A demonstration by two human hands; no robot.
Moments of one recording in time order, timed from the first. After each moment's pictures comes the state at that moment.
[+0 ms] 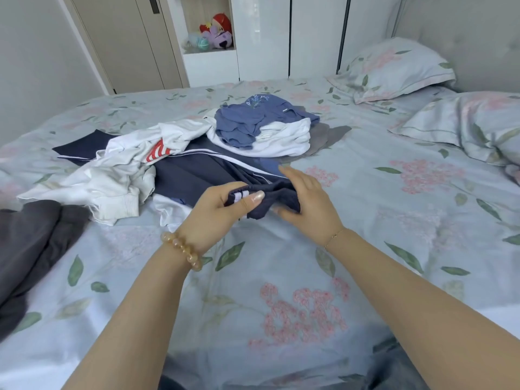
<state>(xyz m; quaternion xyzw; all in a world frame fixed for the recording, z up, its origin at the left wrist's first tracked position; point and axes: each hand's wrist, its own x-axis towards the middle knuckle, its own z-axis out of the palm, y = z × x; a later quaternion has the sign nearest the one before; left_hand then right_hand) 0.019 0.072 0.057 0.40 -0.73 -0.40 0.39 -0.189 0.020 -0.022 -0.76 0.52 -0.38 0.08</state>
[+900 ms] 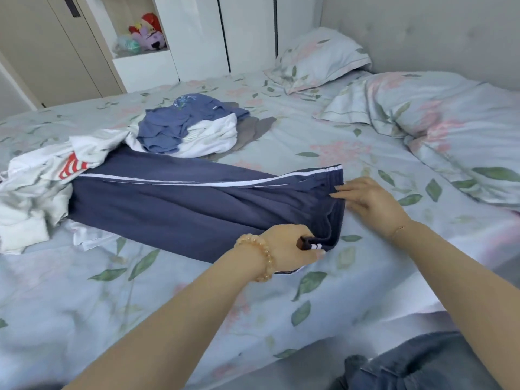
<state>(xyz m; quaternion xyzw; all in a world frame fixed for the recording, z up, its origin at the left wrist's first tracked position) -0.201 0.115 0.007 0.38 -0.86 -0.34 0.01 -0.453 0.109 -0.054 -0.73 0.61 -0.30 0.01</state>
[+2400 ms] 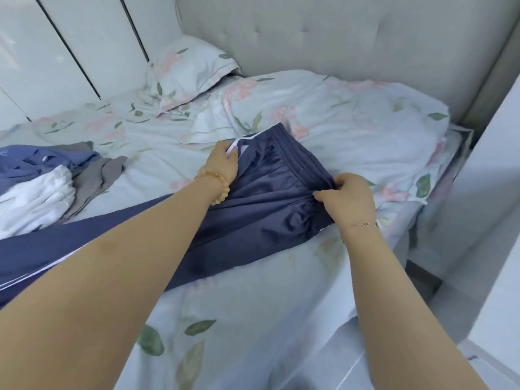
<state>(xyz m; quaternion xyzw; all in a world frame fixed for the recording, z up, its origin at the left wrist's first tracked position) -0.509 -0.078 -0.014 0.43 -0.80 -0.33 0.25 -0.604 0.154 -0.014 -0.19 0.83 -0.51 0.16</state>
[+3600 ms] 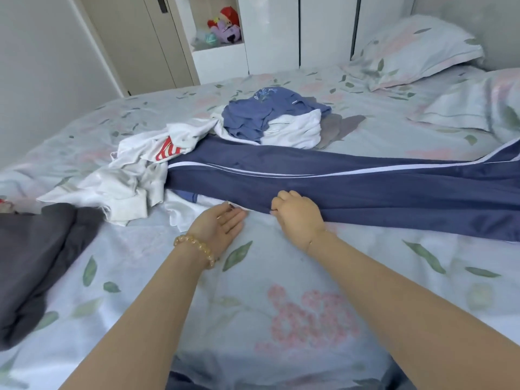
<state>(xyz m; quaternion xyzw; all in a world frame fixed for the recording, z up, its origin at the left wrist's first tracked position) 0.038 0.017 -0.016 0.50 -0.22 -0.68 0.48 -0.147 -0.001 -0.048 -0.80 0.58 -0.15 -0.04</state>
